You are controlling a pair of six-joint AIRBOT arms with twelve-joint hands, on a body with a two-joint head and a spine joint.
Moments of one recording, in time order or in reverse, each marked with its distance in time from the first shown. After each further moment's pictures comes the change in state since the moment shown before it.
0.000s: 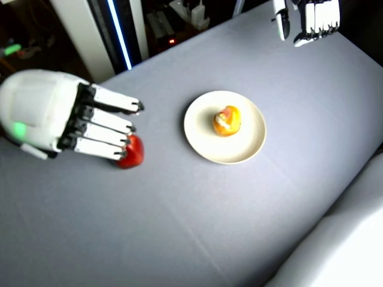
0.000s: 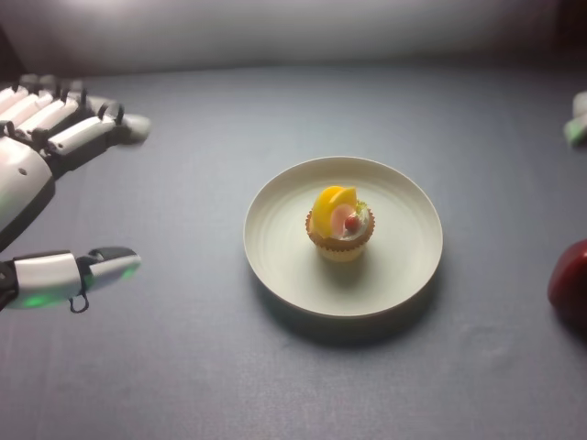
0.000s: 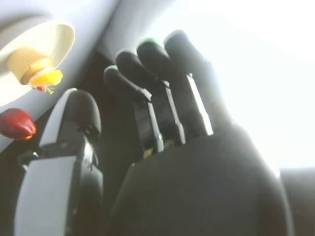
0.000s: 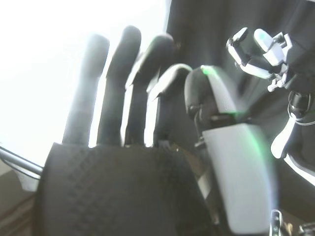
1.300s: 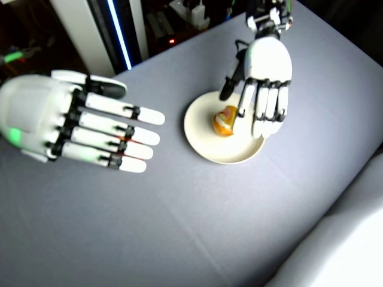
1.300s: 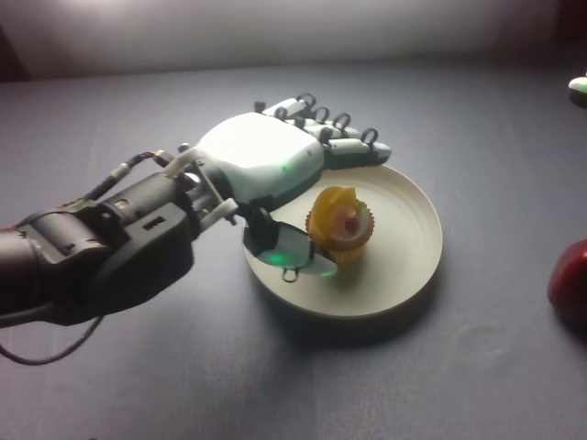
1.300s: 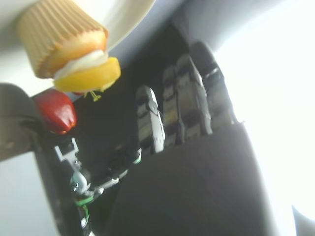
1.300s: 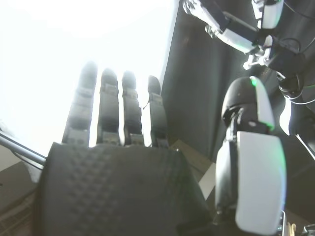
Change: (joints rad) left arm -0.459 -0.555 0.433 0.239 0.617 -0.098; right arm -0.016 -0.025 0.023 0.034 0.035 0.000
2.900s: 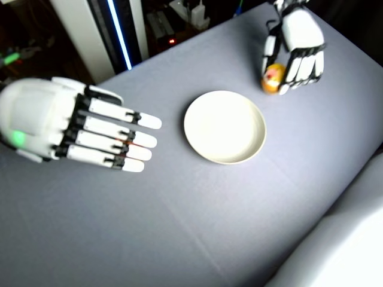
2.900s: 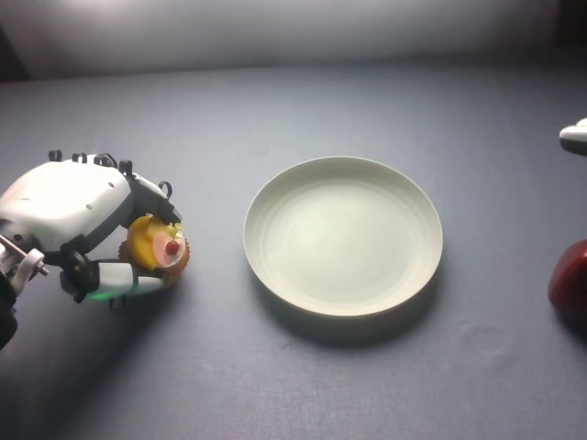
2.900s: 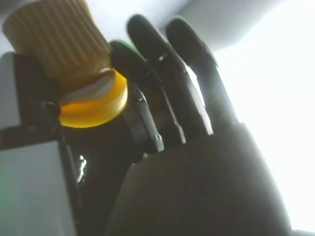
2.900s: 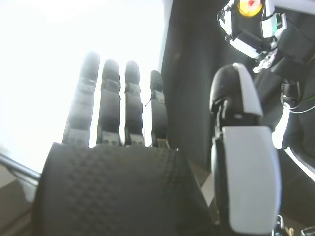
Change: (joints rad) left arm 0.340 0.281 -0.179 -0.371 -0.329 0.065; right arm -0.024 0.024 0.010 -0.074 -0.100 0.037
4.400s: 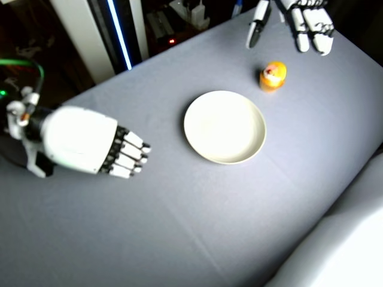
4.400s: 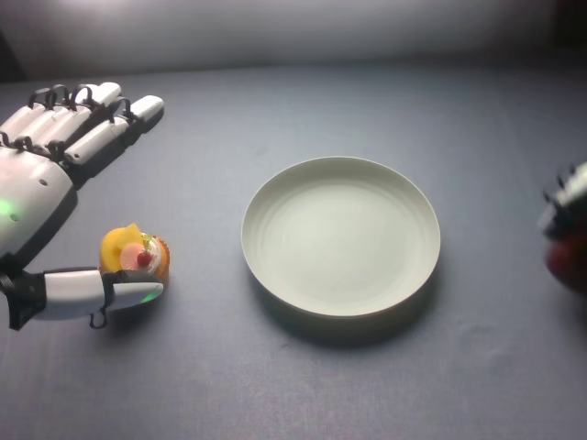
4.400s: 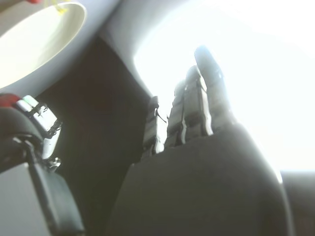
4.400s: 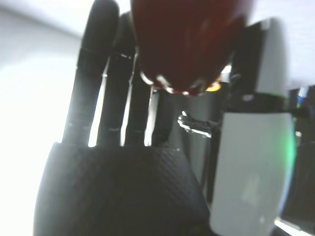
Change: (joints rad) left arm 0.130 0.183 -0.230 0.093 -0.347 -0.020; right arm 0.280 -0.046 0.081 -0.271 -0.400 -0.032
